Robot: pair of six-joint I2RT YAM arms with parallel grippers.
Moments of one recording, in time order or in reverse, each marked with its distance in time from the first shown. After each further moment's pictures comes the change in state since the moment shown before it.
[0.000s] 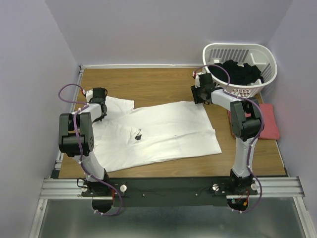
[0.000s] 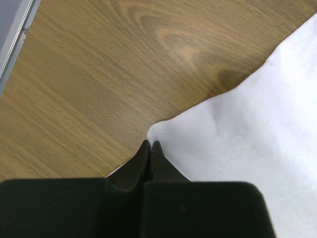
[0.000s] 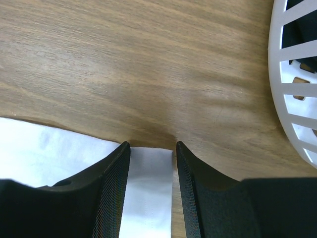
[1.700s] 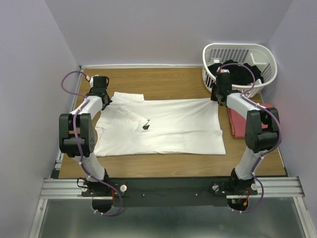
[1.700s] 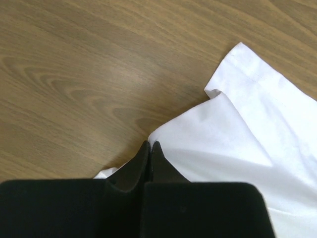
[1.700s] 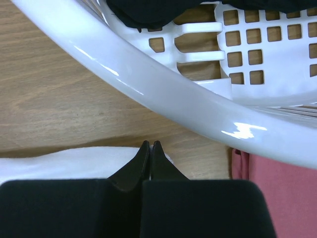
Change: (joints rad) left arm -0.043 -0.014 0.174 0.008 0.213 0.013; right arm -0.124 -0.255 -0.187 0.034 0.174 0.240
